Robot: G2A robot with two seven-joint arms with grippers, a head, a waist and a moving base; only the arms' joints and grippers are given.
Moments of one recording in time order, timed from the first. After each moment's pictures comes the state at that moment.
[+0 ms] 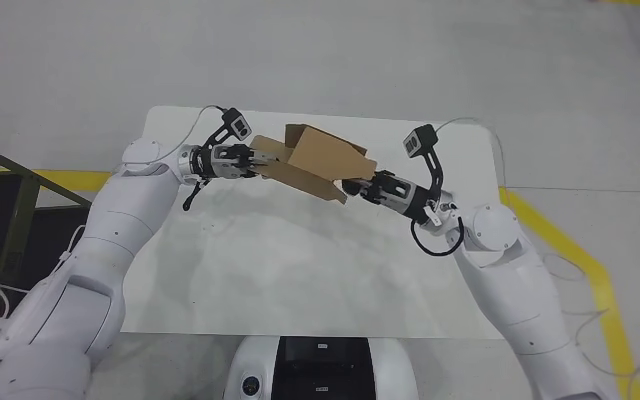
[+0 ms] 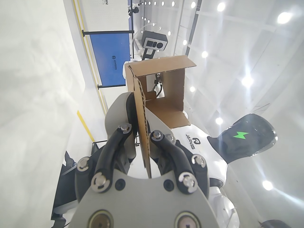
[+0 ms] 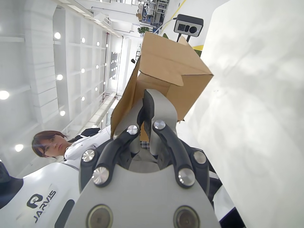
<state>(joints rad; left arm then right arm) 0.63 -1.01 -0.88 -0.83 -0.99 -0.28 -1.54 -1.11 -1.19 1.13 -1.63 0.42 -0.14 0.81</state>
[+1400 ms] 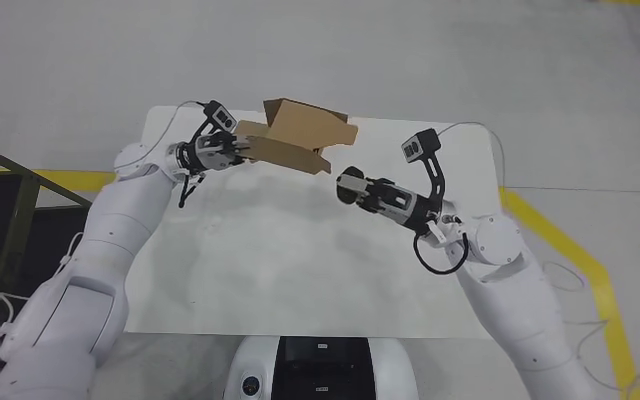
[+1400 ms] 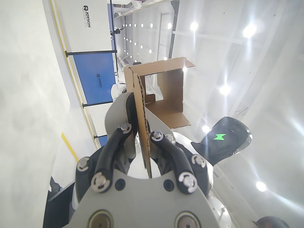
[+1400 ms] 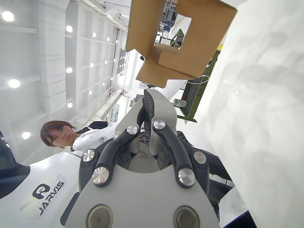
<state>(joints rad) 0.65 -1.04 -0.97 -0.74 -1.08 -0.28 -1.54 -1.17 -1.19 1.14 -1.77 0.43 -0.15 0.79</state>
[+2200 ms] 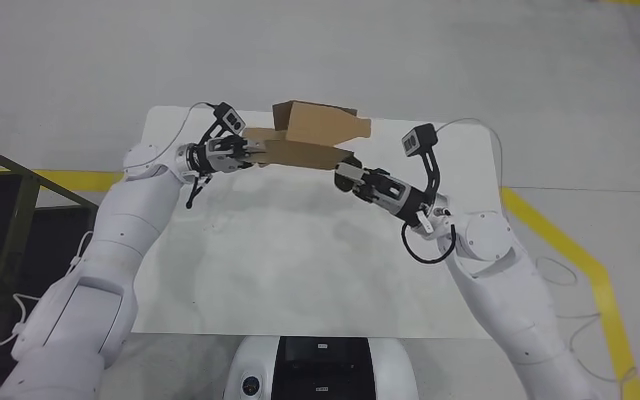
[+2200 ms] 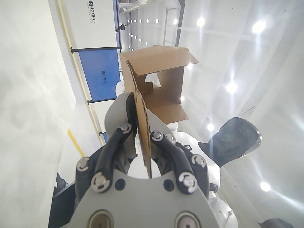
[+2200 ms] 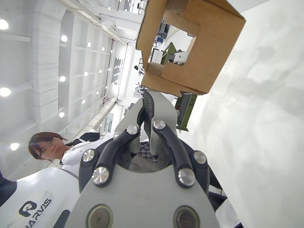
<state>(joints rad) 0.66 -1.08 -1.02 -0.76 -0.97 -0.28 -1.54 -1.14 -1.20 1.12 -1.71 0.38 -0.16 0.70</state>
